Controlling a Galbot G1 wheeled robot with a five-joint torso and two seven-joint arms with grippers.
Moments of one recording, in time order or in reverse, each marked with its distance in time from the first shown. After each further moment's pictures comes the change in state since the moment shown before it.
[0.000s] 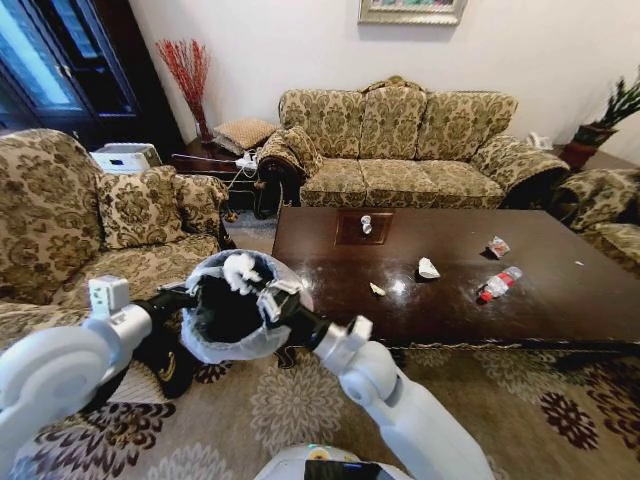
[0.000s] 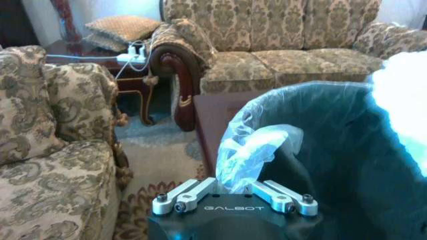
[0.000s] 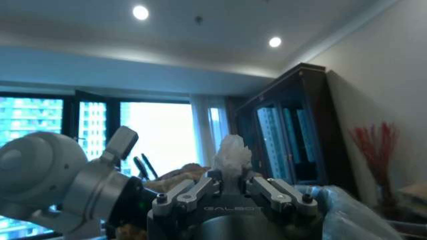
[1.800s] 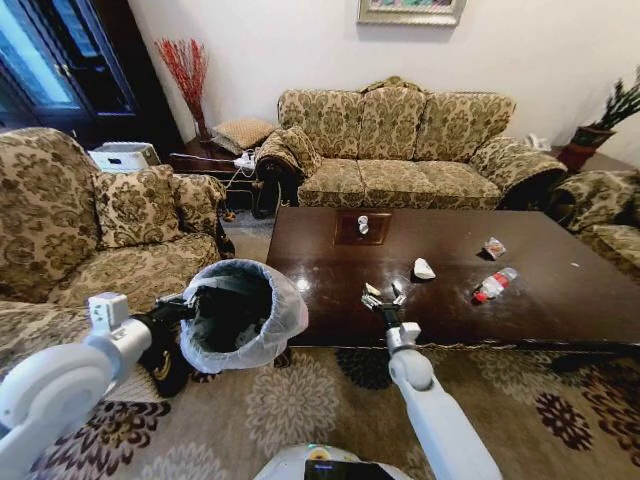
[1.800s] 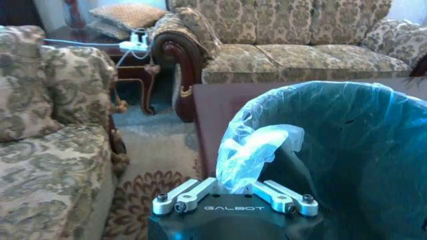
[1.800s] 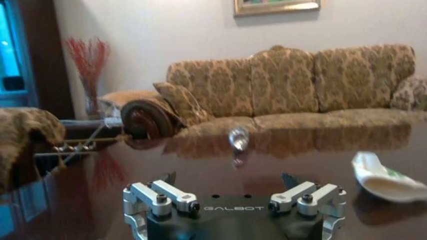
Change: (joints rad) left arm 0.006 -0.088 0.069 0.042 0.101 -0.017 0.053; right arm -0.119 0.066 0.557 -0.639 -0.163 0.183 0.297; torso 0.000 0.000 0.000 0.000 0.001
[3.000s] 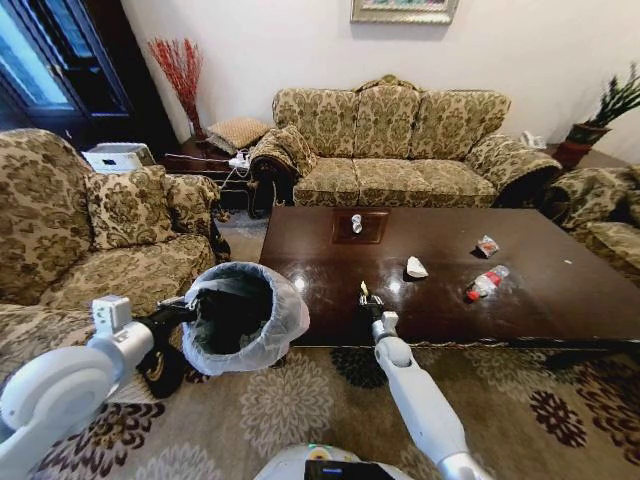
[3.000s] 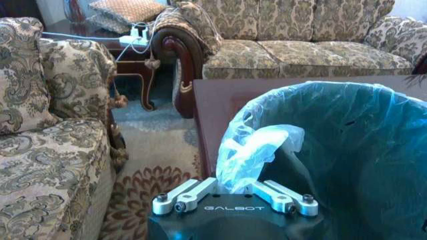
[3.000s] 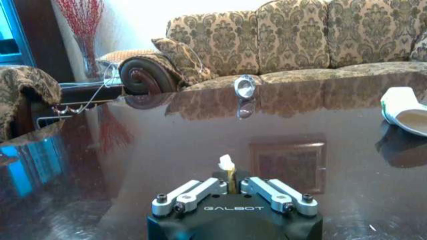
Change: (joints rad) left arm -0.003 0.002 0.012 0.015 -0.003 0.001 -0.007; right arm 0.120 0.036 -0.039 -0.211 0.032 -0.041 -0.047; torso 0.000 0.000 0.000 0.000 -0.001
